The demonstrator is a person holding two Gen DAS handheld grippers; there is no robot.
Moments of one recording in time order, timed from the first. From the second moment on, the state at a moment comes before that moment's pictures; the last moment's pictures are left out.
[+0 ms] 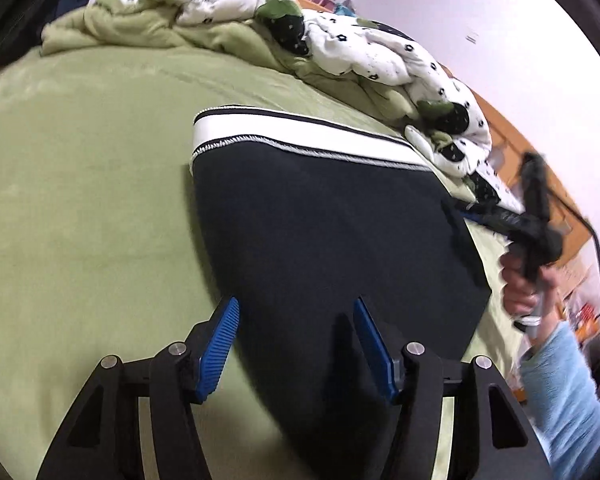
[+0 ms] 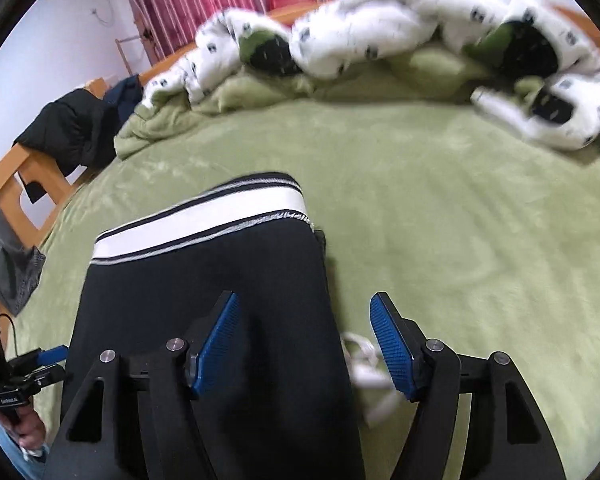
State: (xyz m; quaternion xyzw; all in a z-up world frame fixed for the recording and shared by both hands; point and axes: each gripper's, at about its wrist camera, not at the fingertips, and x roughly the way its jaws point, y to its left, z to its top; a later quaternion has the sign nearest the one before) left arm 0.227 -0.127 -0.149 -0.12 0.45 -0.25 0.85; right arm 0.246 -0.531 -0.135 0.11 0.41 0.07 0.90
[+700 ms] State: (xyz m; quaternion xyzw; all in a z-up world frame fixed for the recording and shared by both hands) left arm 0.265 -0.107 -0.169 -0.27 0.46 -0.27 0.80; right arm 0.275 -0.506 -0.152 0.14 0.50 0.15 0.84
